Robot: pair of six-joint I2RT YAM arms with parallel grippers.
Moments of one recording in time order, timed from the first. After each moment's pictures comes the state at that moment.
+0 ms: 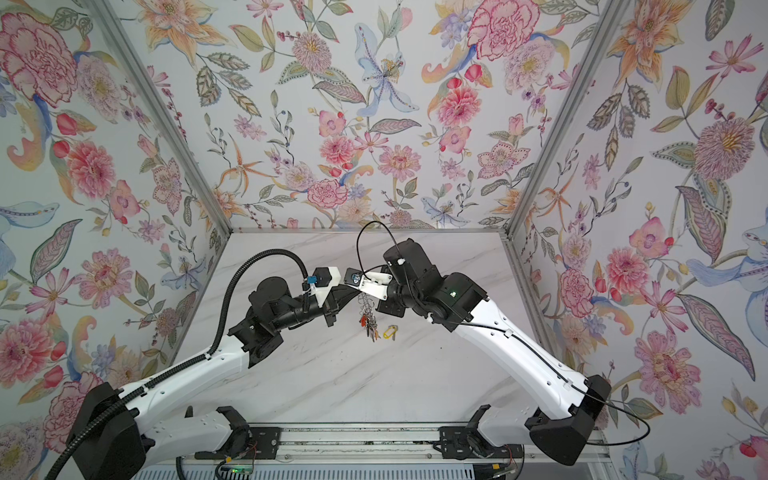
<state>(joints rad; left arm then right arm) -0.68 1.19 0.78 0.41 0.49 0.10 0.82 1.32 1.51 -0.87 0.01 -0.68</state>
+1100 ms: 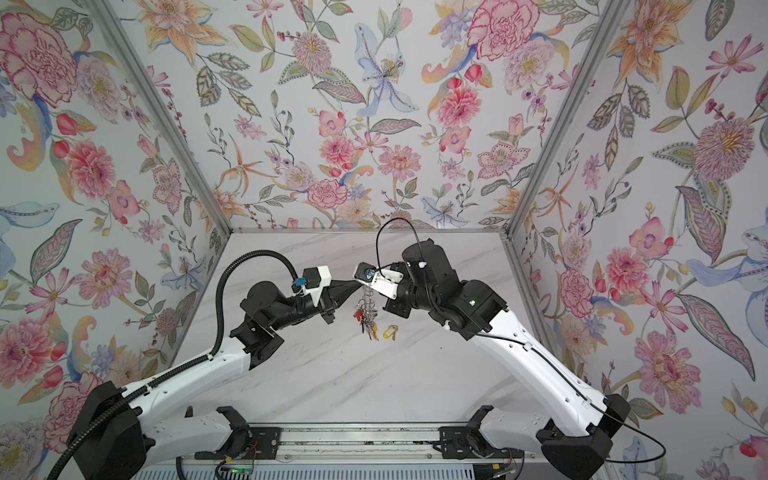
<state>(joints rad) -0.68 1.21 0.75 0.64 0.55 0.05 0.79 1.21 1.44 -0.79 -0.09 -0.62</state>
